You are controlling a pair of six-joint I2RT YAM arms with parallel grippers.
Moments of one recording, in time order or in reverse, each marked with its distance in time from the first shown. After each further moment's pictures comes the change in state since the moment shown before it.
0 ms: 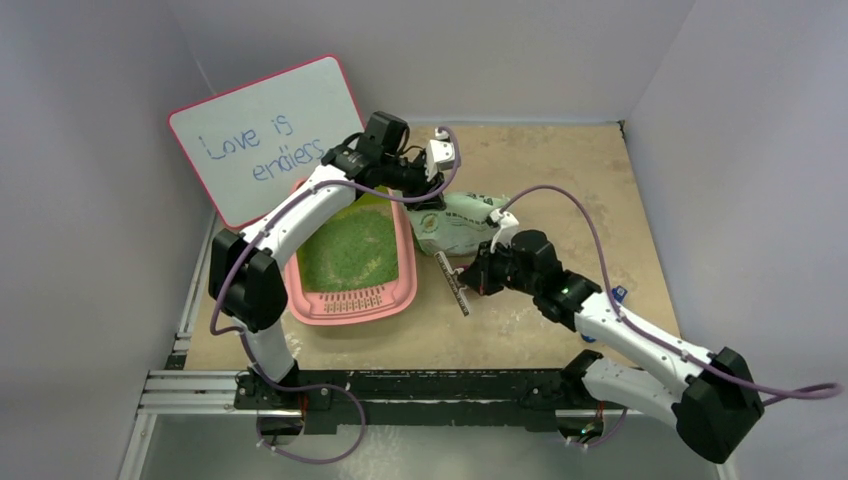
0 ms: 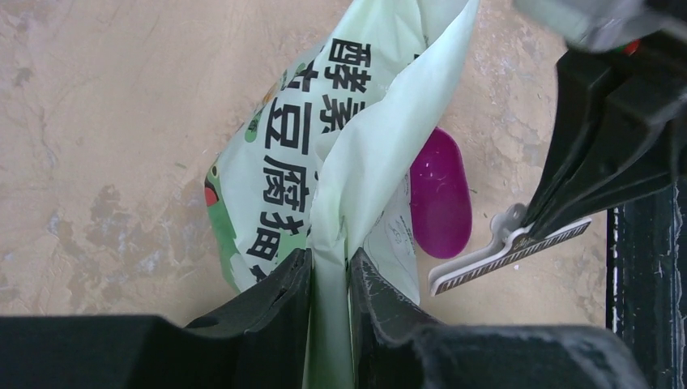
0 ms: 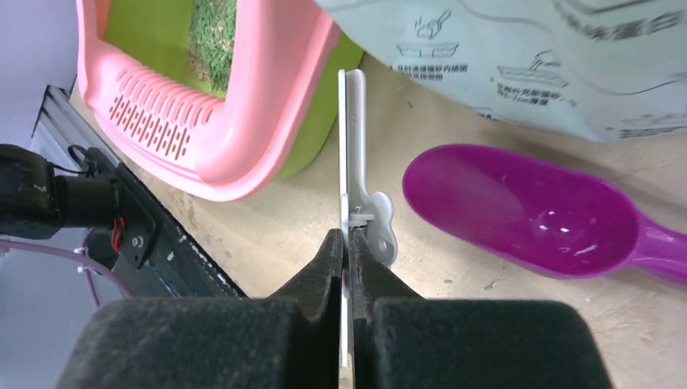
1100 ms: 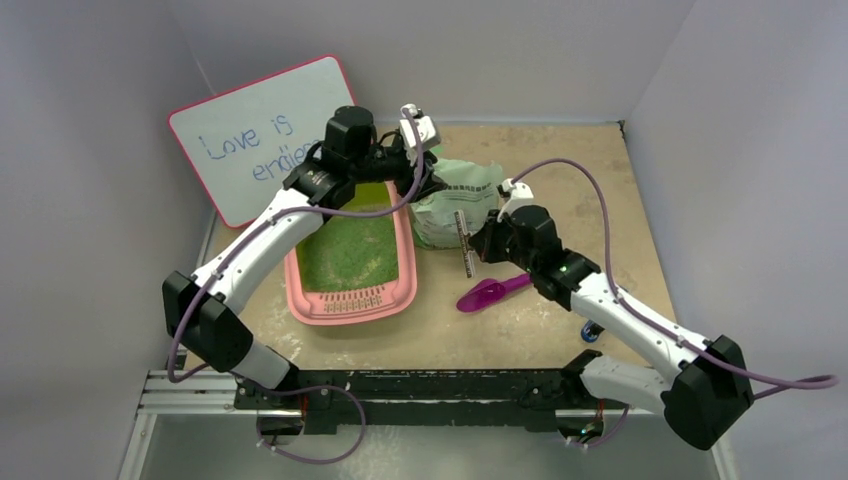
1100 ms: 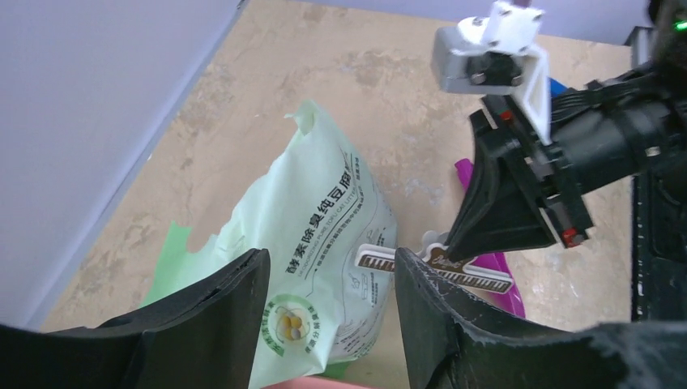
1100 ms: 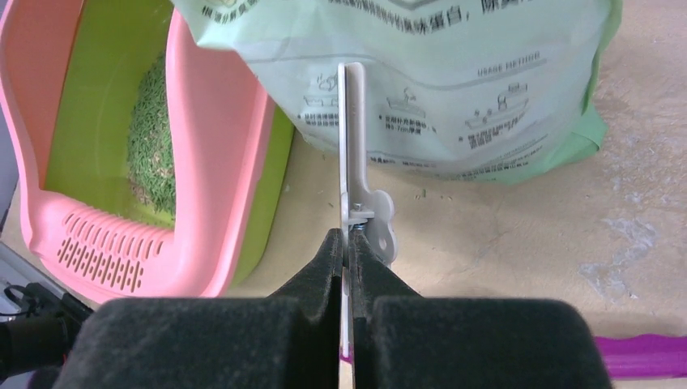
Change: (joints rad) left arm -0.001 -0.274 -0.170 0.340 -0.097 -0.221; right arm -0.056 0.079 0.178 -0.054 0.254 -0.020
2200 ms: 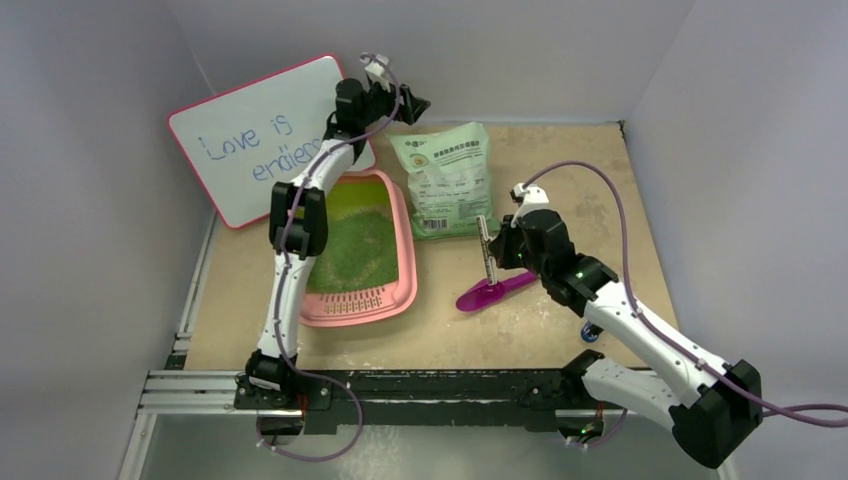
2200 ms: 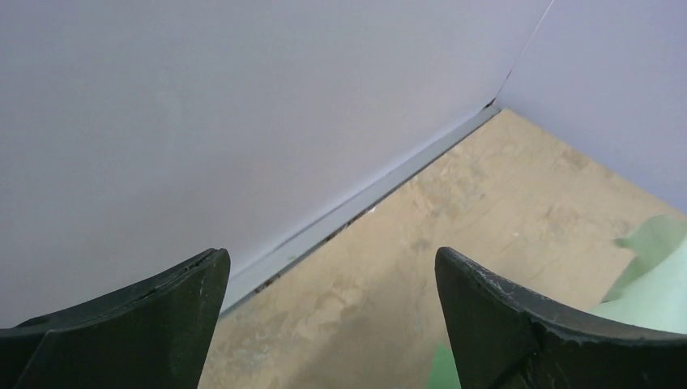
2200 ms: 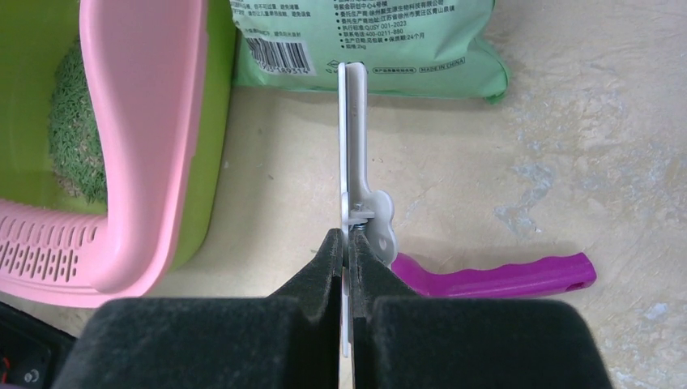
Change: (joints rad) left arm 0.323 1.132 0.858 0.605 -0.059 -0.521; right arm -0.011 -0.125 0.024 -0.226 0.107 -0.052
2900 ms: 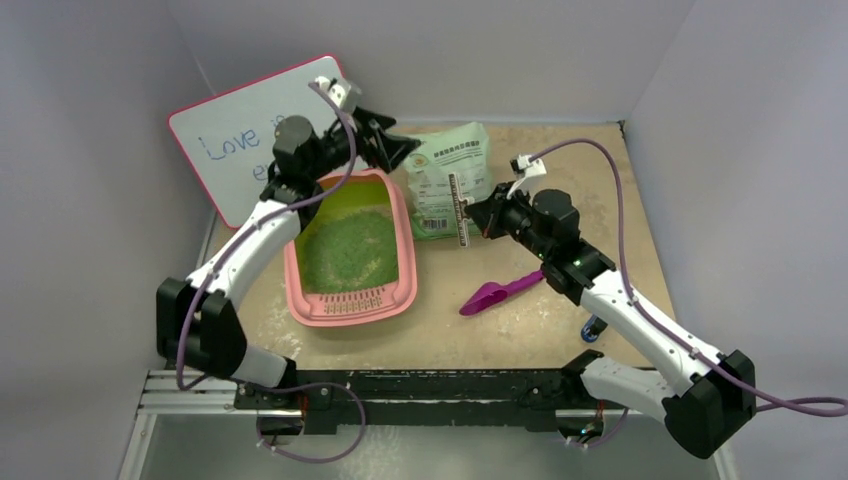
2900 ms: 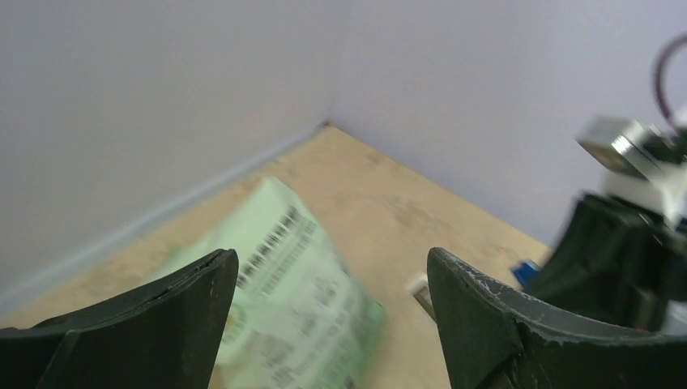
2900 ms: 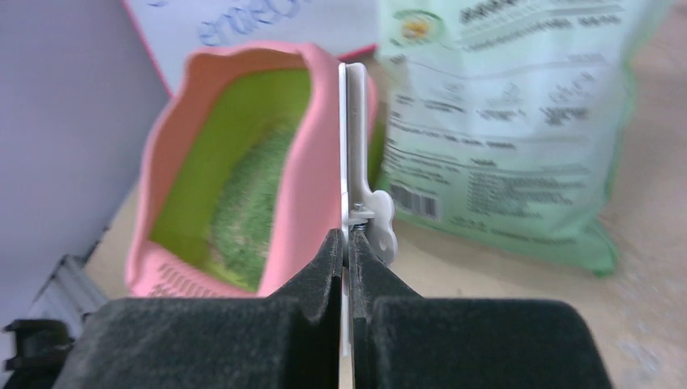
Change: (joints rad) left arm -0.067 -1.122 -1.051 0.064 0.022 -0.055; right arm -0.029 0.081 0.072 0.316 -0.167 0.003
